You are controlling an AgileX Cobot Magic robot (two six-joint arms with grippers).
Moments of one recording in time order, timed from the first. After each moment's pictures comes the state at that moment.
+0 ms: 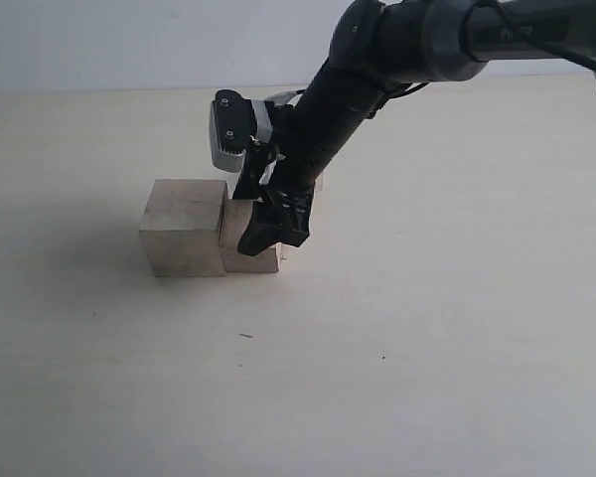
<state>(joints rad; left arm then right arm) 0.06 0.01 0.00 -0.07 0.37 -0.08 0.67 2.24 -1.64 0.65 0.93 -1.54</state>
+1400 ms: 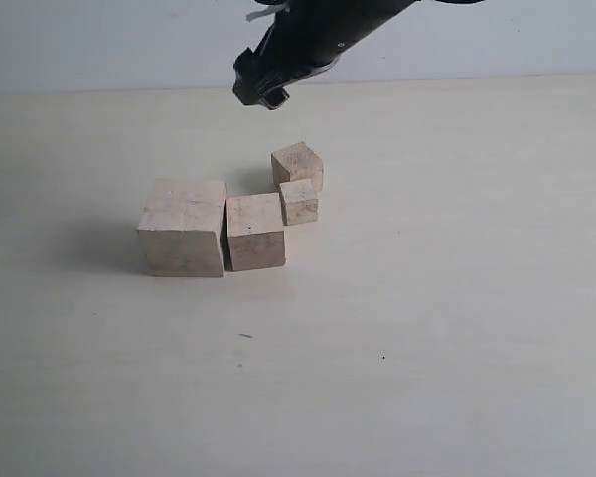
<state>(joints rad) 0.06 0.01 0.00 -0.07 0.37 -0.08 0.66 2.02 -1.63 0.28 0.51 -0.60</state>
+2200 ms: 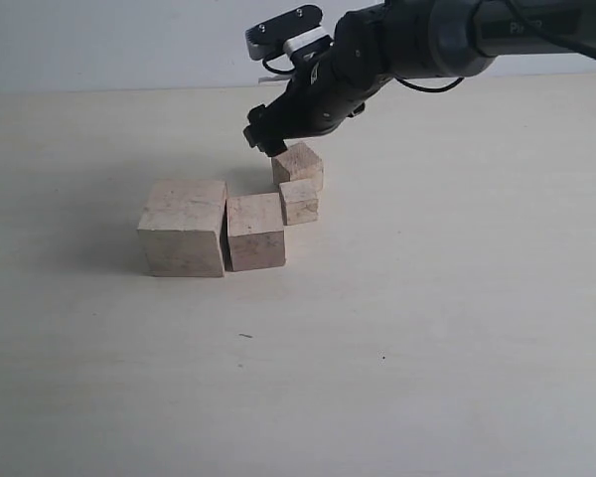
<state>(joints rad) 0.06 0.01 0.00 -0.07 0.37 -0.08 0.66 2.21 -1.63 0.00 0.38 -0.07</state>
